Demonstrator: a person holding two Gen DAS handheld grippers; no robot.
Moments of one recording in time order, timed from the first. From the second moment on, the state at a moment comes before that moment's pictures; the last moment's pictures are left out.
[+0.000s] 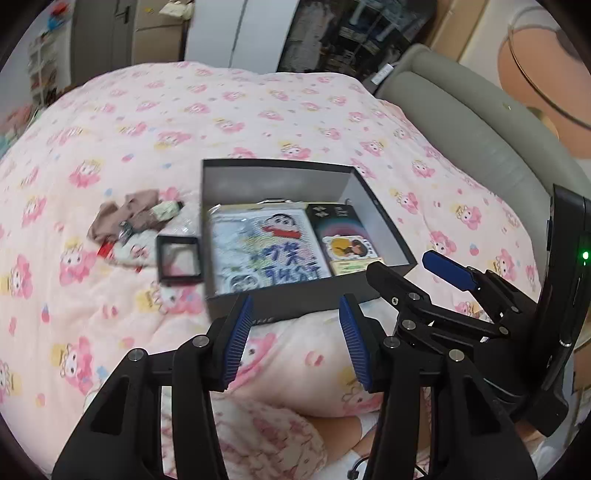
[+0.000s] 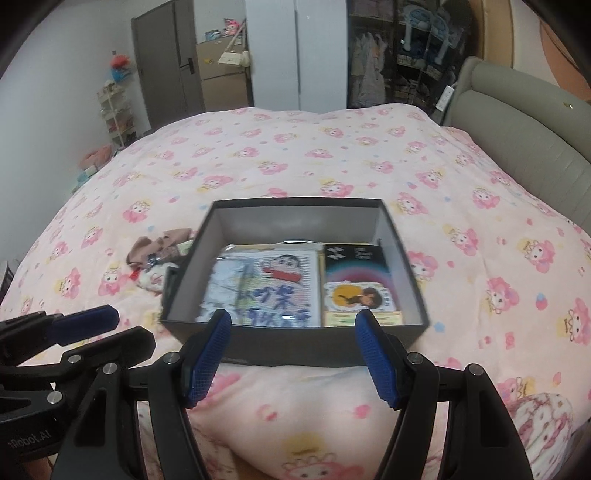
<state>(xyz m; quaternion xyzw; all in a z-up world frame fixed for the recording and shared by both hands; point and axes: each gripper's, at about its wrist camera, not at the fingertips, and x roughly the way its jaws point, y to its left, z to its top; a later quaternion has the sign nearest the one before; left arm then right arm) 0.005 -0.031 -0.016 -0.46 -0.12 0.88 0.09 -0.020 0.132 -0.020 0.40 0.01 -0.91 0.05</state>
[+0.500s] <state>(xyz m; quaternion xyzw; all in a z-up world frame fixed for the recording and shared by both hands) 0.040 -0.138 -0.045 -0.45 -0.19 0.87 0.00 -0.033 0.021 -0.047 0.44 0.03 -0.89 0.13</state>
